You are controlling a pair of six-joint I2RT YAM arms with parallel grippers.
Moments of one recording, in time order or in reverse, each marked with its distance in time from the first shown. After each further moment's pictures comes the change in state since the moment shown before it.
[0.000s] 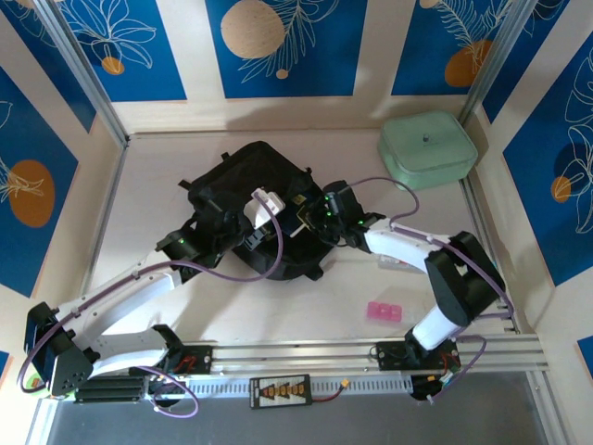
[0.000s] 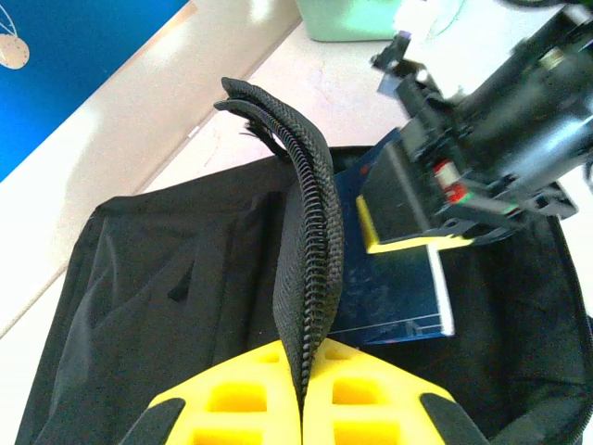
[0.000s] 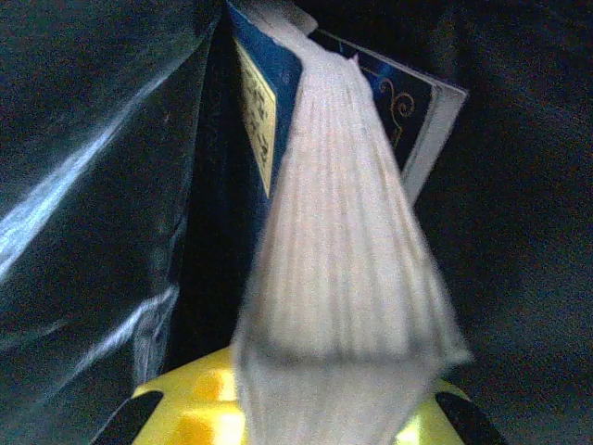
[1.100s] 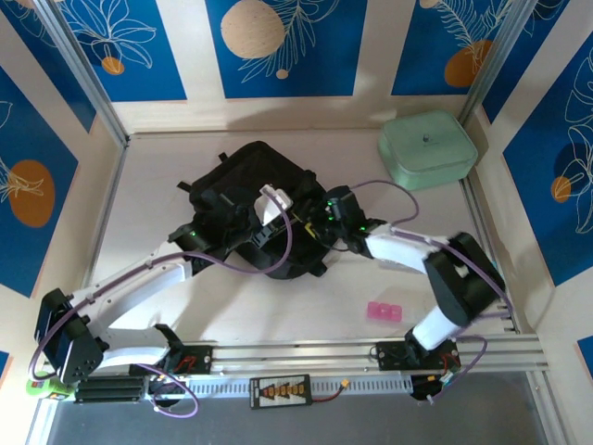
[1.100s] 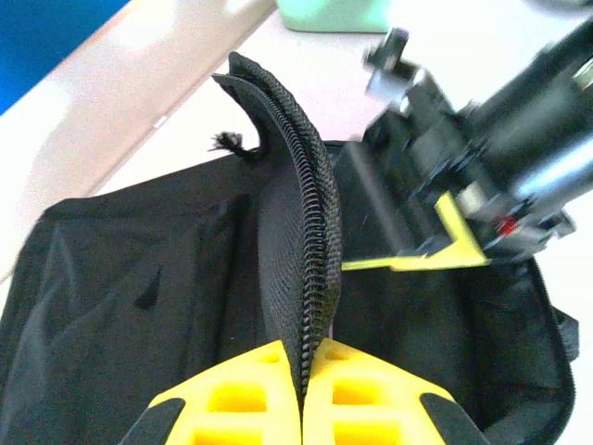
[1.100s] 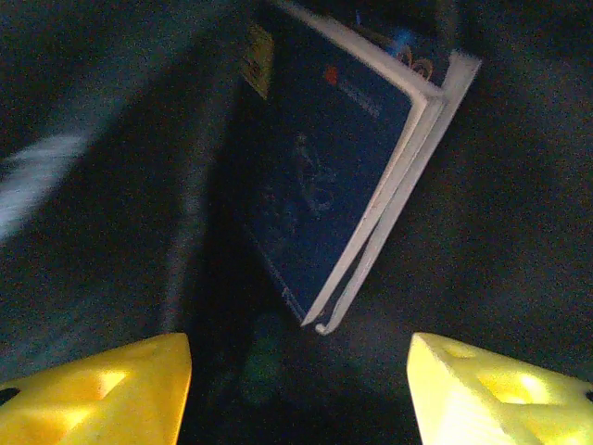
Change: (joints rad) left arm 0.003 0.098 0.040 0.007 0.054 -0.050; right arm -0.023 -0.108 -0.114 0.063 -0.031 -0.062
